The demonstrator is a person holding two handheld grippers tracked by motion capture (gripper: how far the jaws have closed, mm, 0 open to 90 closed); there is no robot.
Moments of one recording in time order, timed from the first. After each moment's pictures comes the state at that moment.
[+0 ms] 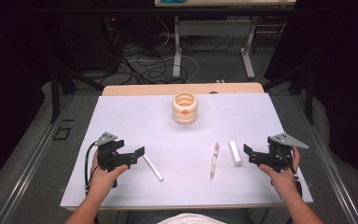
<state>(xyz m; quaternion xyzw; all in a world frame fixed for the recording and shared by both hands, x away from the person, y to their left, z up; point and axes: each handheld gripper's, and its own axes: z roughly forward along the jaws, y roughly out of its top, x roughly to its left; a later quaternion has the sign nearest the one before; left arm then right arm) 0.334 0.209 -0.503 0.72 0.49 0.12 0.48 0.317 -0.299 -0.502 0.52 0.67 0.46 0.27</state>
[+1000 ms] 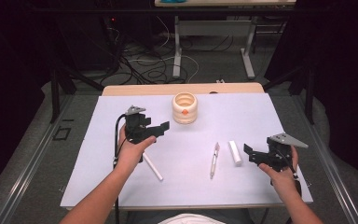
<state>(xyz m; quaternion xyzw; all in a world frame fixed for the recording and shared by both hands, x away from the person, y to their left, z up) 0.393 0.123 -0.448 0.71 0.49 0.12 0.48 0.320 -0.300 -0.505 0.53 0.67 0.45 0.27</state>
